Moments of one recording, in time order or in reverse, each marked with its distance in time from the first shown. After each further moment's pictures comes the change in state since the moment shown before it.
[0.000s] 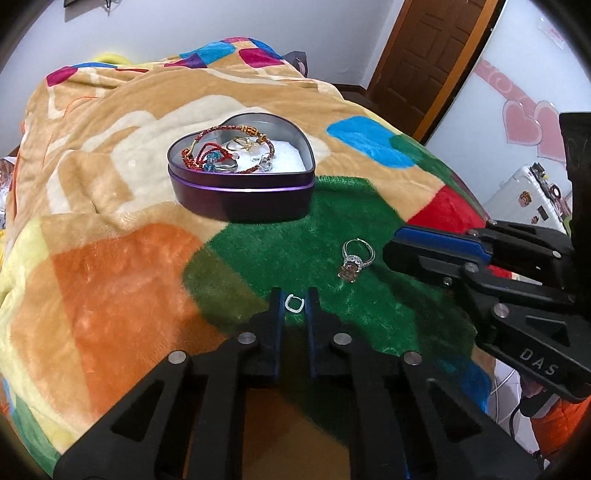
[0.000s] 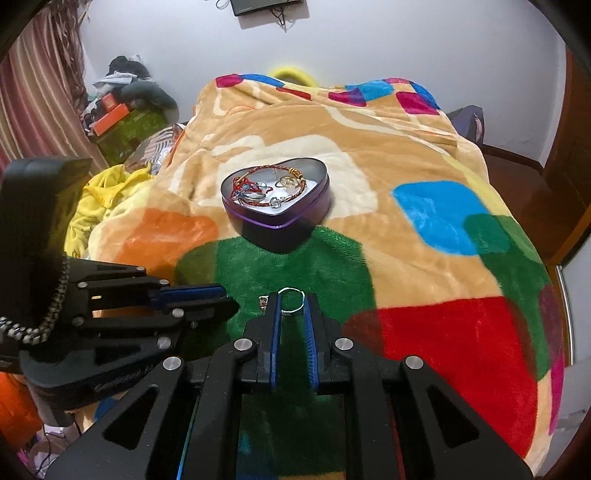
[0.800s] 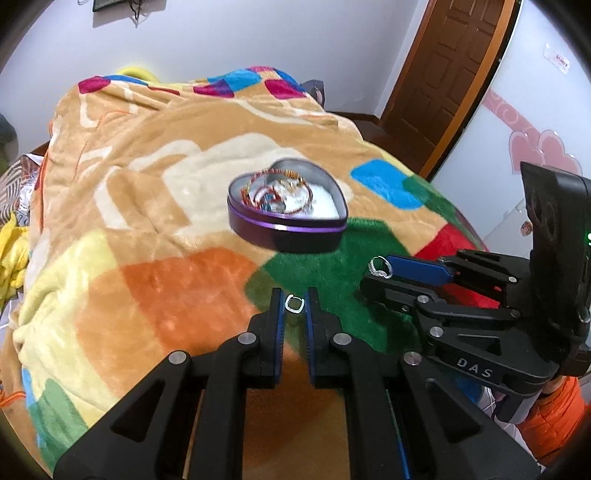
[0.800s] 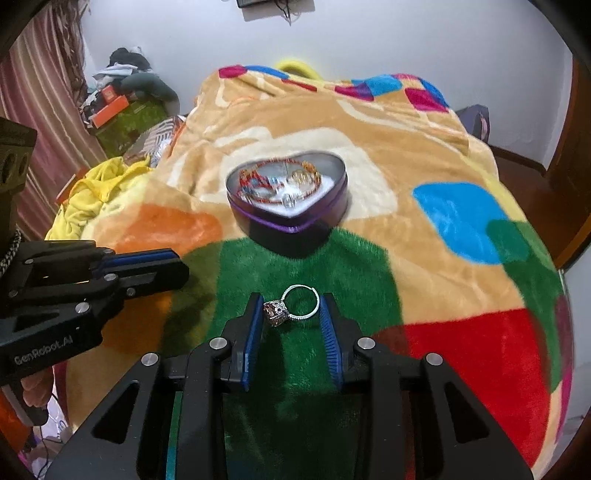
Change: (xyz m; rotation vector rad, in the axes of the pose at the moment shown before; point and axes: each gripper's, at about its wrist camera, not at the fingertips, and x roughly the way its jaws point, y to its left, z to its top) left arm -0.046 0.021 0.006 -0.050 -0.113 0.037; right arm 0.013 0.010 0.005 -0.019 0.012 -0.008
